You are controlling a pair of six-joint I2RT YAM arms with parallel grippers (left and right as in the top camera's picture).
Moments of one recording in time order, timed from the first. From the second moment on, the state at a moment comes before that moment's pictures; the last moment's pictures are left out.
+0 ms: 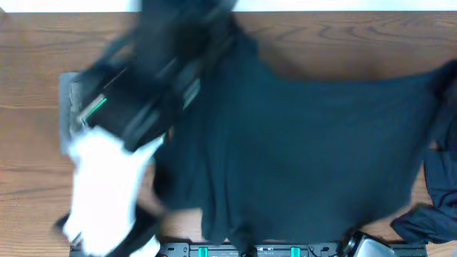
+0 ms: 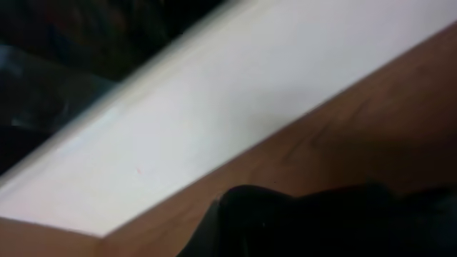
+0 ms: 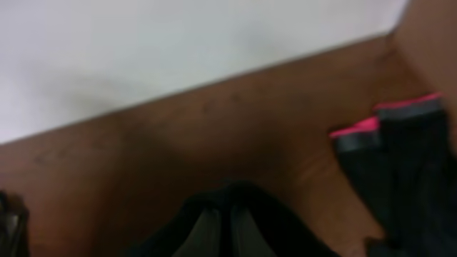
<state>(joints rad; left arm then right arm) -0.62 1.85 2.67 -1.34 -0.48 0.27 -0.42 1.32 1.85 -1.16 -0.31 0.08</state>
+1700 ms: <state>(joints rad) -0.32 2.27 2.60 -1.63 0.13 -0.10 -0.32 2.24 1.83 -0.63 -0.43 0.11</state>
